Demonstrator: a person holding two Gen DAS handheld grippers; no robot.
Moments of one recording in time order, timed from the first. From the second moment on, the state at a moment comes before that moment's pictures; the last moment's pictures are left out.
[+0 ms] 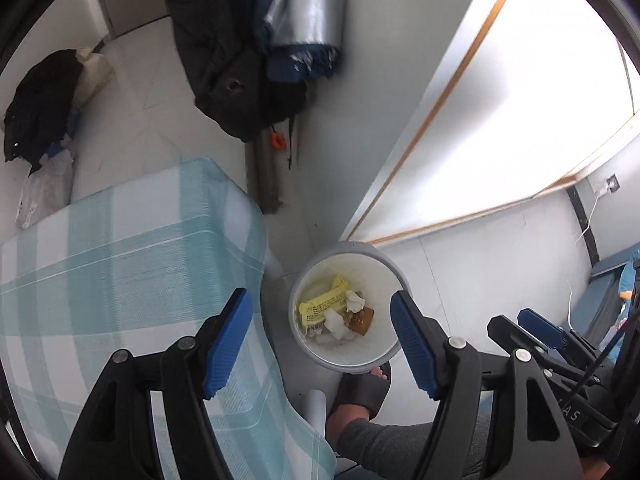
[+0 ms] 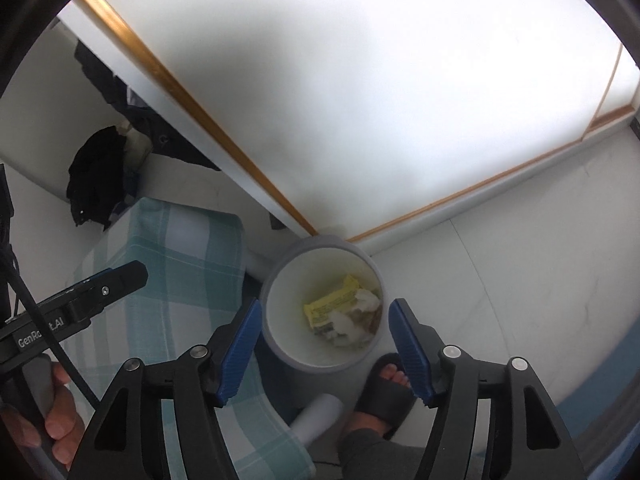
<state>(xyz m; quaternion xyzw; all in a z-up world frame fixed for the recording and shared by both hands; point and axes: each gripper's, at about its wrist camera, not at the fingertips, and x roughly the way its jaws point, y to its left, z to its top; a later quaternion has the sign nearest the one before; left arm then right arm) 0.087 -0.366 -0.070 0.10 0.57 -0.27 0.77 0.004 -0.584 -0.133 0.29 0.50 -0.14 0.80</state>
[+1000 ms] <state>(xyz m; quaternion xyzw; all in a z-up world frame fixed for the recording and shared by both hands) 0.068 -0.350 -0.036 0.13 0.51 -0.27 0.80 -0.007 -0.566 -0.120 0.29 0.49 -0.11 0.82</state>
